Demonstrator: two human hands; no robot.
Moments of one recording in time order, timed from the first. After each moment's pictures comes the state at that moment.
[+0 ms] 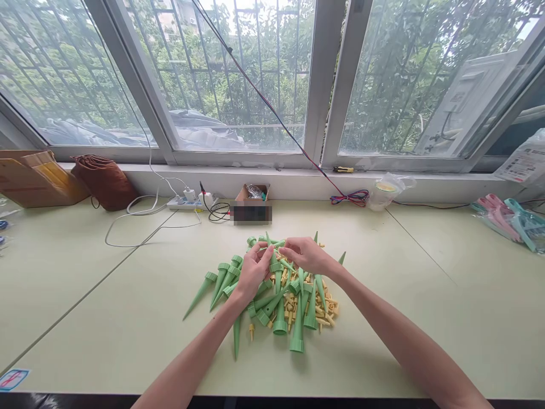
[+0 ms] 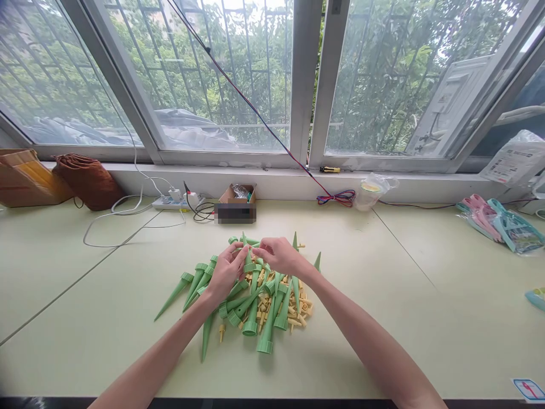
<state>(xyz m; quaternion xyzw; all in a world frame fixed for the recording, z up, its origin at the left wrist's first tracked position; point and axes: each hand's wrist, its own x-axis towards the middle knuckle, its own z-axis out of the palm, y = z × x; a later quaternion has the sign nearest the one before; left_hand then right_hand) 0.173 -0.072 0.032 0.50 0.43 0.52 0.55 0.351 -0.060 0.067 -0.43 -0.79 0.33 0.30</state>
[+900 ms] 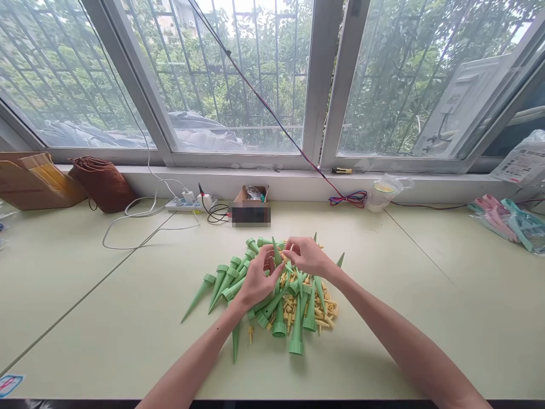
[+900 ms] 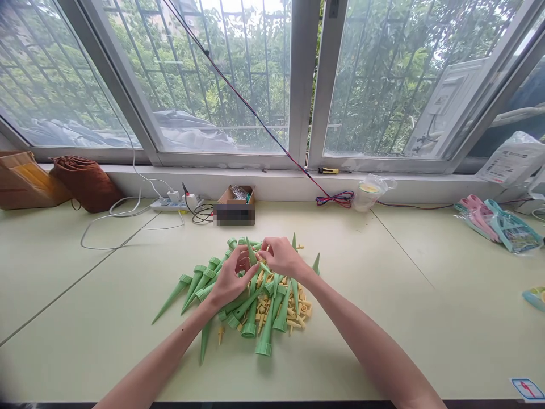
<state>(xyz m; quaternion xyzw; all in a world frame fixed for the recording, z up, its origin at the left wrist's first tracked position) 0.170 -0.077 0.023 0.74 0.39 0.43 0.34 0.352 -0.057 0.055 -0.48 -0.77 0.30 0.31</state>
